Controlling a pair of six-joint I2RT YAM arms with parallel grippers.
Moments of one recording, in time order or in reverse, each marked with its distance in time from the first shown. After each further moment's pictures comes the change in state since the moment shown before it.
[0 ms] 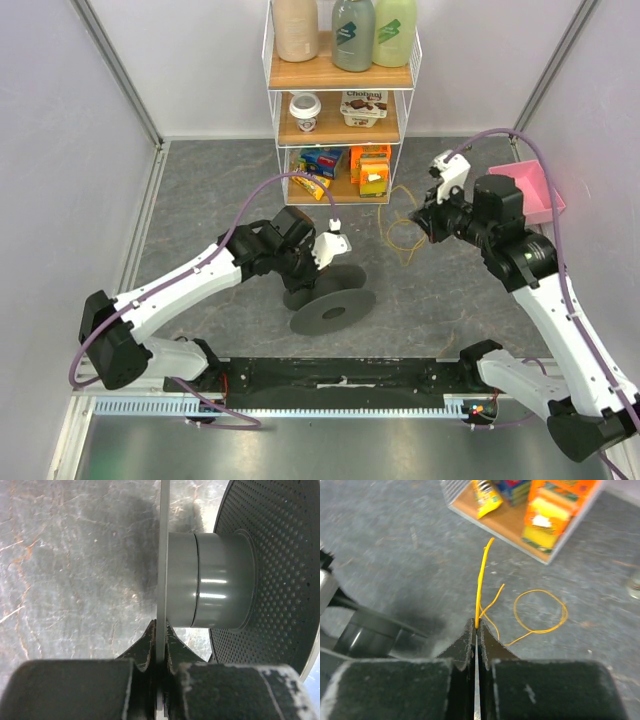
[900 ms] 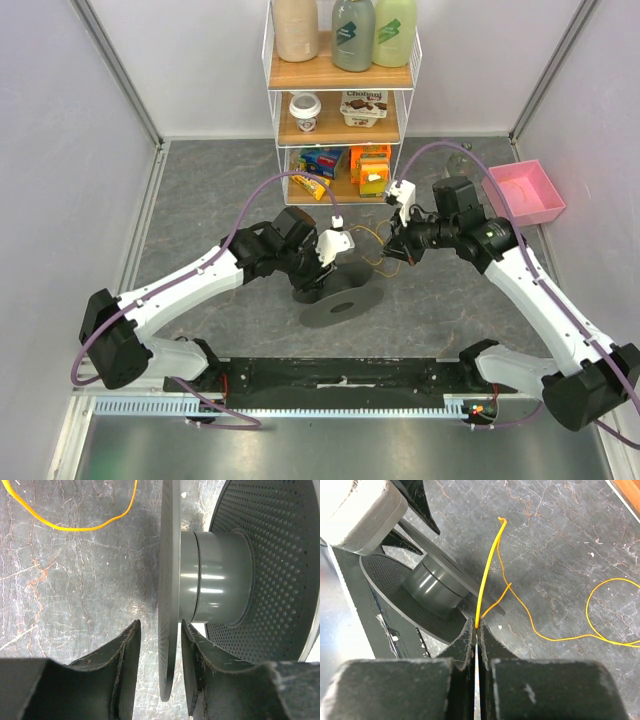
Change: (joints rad) left arm -0.002 0.009 -0.051 0.146 0.016 -0.001; right arm 0.068 0.181 -0.060 -0.084 -0.431 -0.181
